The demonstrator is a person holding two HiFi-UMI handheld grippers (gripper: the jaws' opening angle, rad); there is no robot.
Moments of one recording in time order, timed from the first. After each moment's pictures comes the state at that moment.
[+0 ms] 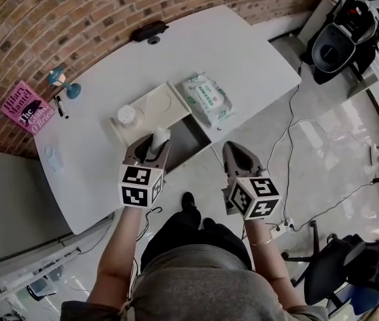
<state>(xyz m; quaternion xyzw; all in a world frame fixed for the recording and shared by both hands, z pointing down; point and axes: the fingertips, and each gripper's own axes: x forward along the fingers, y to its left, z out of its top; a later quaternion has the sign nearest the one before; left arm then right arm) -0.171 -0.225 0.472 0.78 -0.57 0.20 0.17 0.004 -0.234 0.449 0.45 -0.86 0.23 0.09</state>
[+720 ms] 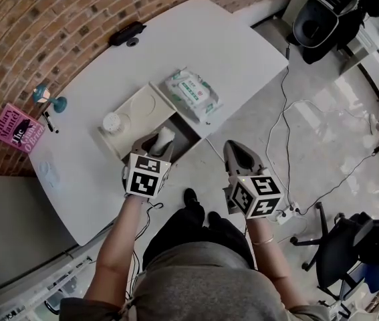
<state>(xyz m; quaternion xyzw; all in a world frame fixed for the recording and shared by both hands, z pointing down) -0.131 -0.242 0.522 0.80 -0.47 0.33 0.17 0.039 -0.226 0.461 0.50 -0.82 0.25 0.08</state>
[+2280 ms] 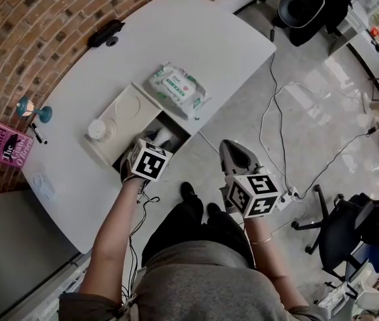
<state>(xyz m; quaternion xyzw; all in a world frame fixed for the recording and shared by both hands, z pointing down) -0.111 -0.256 0.592 0.78 -0.37 0.46 0.19 0.056 -0.220 0.476 0.53 -0.80 0.28 0.09</state>
